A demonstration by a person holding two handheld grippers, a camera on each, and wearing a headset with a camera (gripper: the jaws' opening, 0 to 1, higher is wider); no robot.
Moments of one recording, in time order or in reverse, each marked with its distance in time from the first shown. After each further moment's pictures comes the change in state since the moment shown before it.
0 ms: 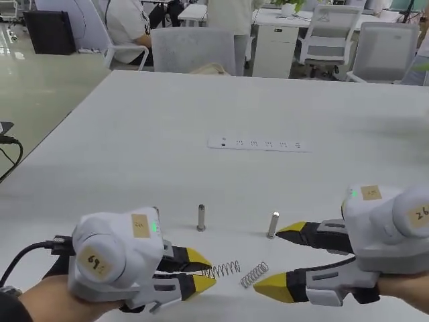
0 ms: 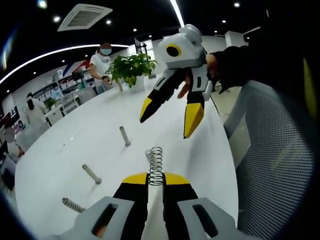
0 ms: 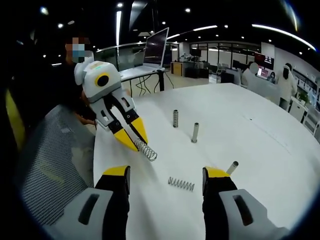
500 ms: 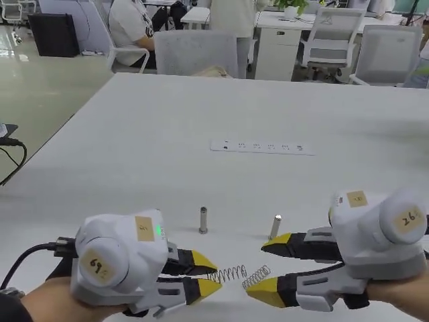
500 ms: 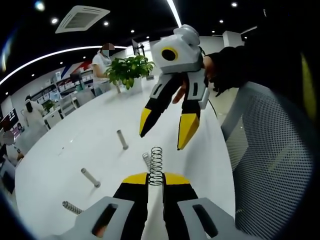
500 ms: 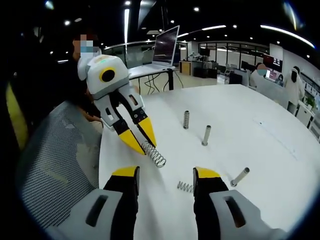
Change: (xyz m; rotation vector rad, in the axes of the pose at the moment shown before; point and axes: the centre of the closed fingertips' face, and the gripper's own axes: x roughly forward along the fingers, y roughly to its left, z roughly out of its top) left arm -0.001 -0.005 0.007 0.016 -0.008 -0.013; right arm 0.011 0.016 0.003 -0.033 0.016 0.067
